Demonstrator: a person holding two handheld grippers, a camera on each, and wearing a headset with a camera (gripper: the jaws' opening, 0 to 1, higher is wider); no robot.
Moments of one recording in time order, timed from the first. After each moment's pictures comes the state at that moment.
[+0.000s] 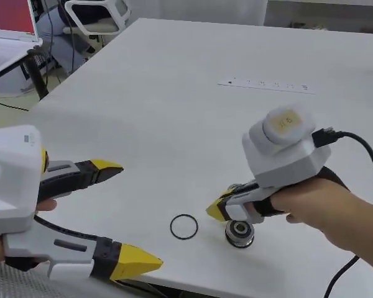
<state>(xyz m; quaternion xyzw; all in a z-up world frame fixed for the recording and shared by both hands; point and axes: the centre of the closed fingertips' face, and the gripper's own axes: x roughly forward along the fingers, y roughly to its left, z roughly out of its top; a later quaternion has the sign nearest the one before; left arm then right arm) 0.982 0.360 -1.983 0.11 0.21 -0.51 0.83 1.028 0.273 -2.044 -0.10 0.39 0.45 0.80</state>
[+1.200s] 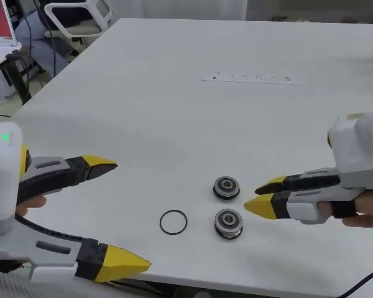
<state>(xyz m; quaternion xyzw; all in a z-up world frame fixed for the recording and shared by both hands) 0.977 0.348 -1.970 0.14 0.18 -0.55 0.80 1.005 0.211 -2.031 -0.02 0.33 0.46 0.82</state>
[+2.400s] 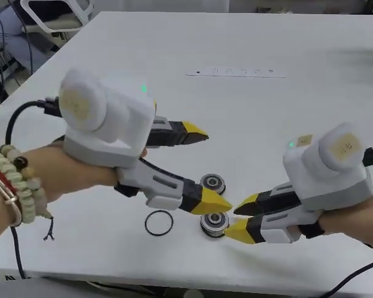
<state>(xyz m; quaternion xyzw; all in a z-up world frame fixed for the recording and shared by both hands) 1.022 0.218 -1.988 0.20 0.14 -0.65 0.72 0.994 0.217 -2.073 -0.11 0.36 0.49 0.79</state>
